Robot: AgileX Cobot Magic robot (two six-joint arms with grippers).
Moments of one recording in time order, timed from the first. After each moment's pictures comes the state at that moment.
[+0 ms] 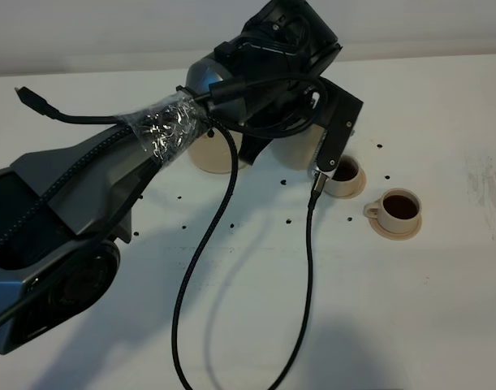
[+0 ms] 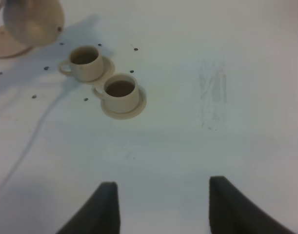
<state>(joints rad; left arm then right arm) -0.78 2.32 -2.17 0.48 1.16 1.10 0.08 -0.01 -0.52 0.09 1.11 -0.05</state>
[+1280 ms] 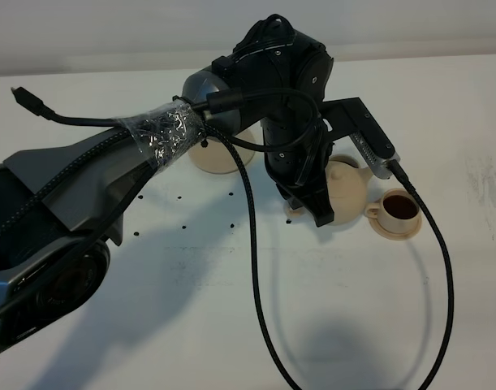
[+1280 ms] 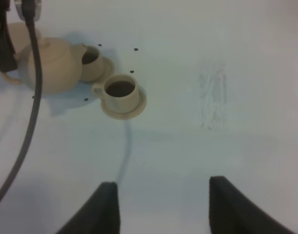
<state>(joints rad) -0.77 2.30 -2.04 0.02 1.19 0.42 0.08 -0.01 -0.52 0.09 1.11 -0.05</state>
